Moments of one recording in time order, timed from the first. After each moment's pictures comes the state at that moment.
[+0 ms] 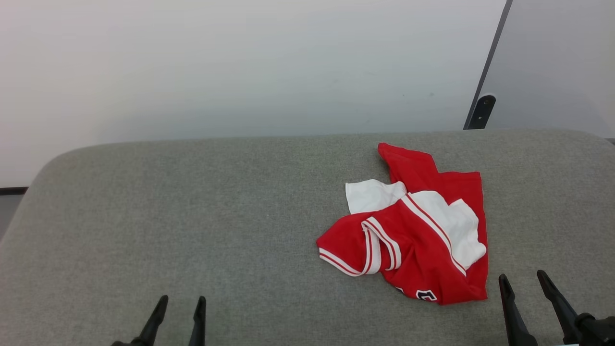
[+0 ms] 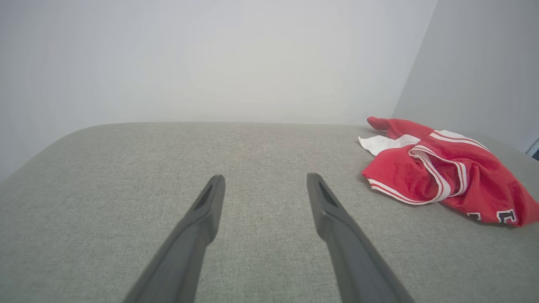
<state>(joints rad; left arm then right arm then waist) 0.17 0.23 -0.12 0.07 -0.30 -0.02 -0.26 0.16 -0.14 0.00 -0.02 0.19 0.13 -0.17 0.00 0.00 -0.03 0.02</state>
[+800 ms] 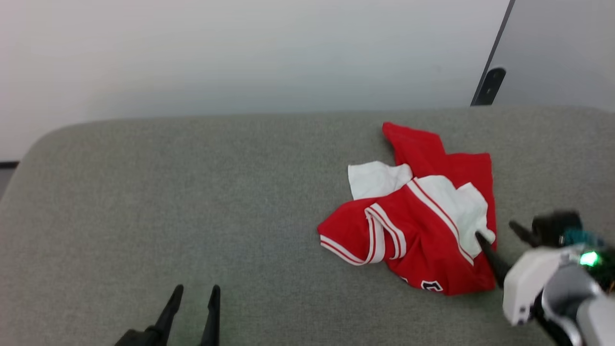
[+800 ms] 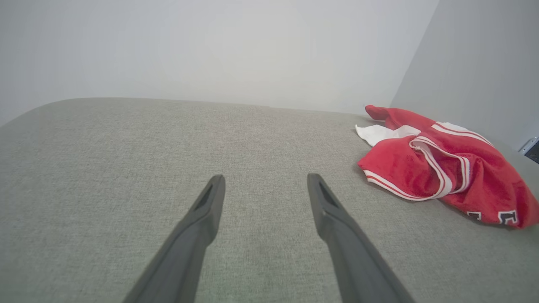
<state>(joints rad) 0.12 0.14 -0.08 0.11 -0.25 -0.09 -0.26 -0.20 -0.31 0.17 0.14 0.28 0.13 0.31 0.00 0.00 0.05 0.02</state>
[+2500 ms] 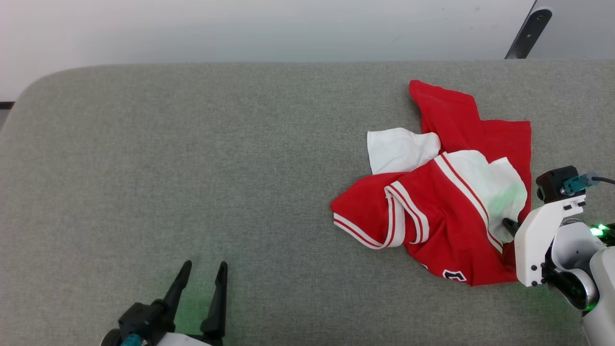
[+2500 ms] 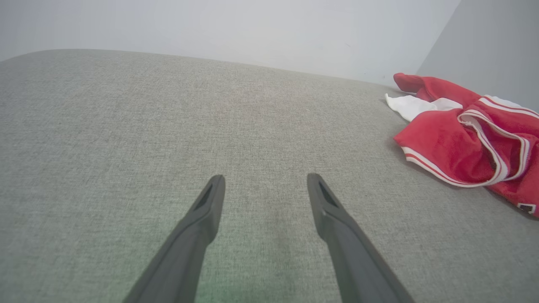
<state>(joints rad) 0.01 0.12 -0.08 0.20 -0.26 -0.13 -0.26 -0.44 -0.38 0.23 0.39 0.42 0.13 0.57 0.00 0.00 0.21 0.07</state>
